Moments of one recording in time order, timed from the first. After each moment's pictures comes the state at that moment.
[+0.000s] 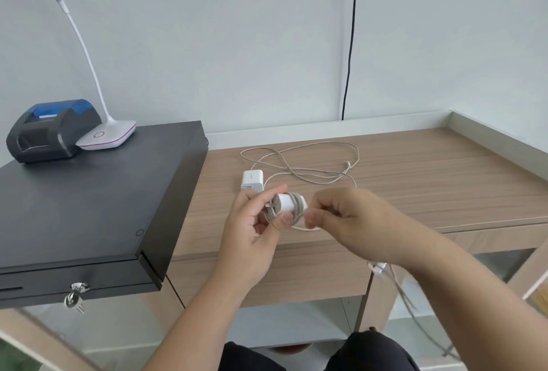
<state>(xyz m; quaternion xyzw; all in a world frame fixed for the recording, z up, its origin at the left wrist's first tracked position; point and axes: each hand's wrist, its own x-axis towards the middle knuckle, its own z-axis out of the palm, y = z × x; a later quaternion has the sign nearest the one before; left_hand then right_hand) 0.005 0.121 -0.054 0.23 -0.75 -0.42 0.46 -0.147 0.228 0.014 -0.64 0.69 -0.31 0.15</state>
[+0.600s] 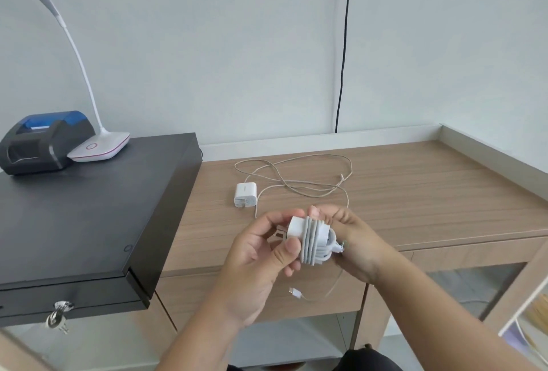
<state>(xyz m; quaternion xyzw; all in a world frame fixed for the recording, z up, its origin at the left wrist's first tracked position) 0.004 0.149 -0.038 0.09 -0.61 -0.70 0.35 -0.168 0.199 -0.042 -0.50 0.40 -0.58 0.50</state>
